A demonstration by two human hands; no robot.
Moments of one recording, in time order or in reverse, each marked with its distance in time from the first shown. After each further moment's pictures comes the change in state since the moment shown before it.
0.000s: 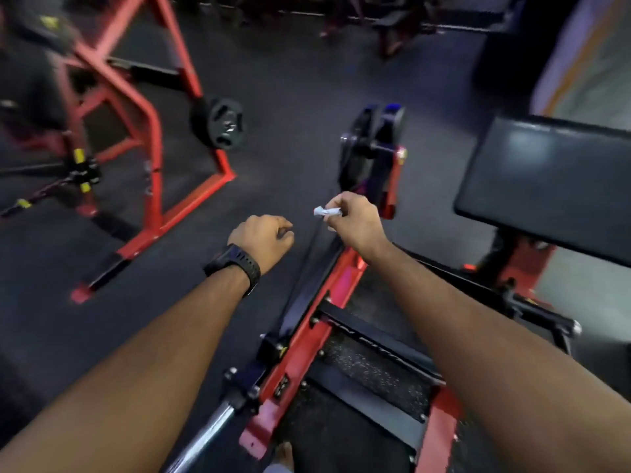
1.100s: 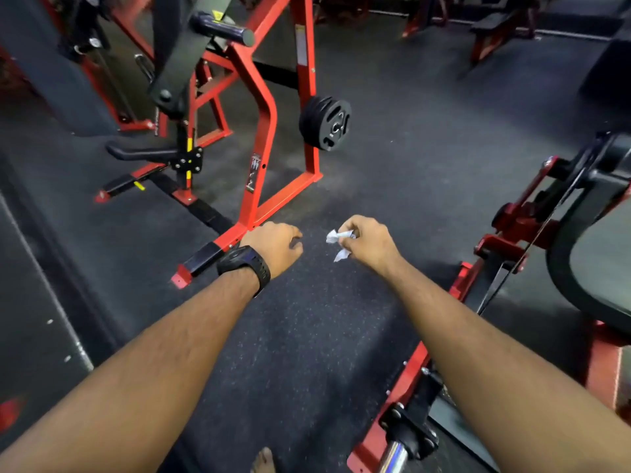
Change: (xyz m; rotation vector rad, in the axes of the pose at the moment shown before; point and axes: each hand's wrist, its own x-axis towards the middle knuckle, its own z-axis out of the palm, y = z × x) left_hand 0.034 -0.424 -0.154 0.216 -0.058 -0.061; right_hand 0.033 -0.225 0.384 -0.115 -0.270 -0.057
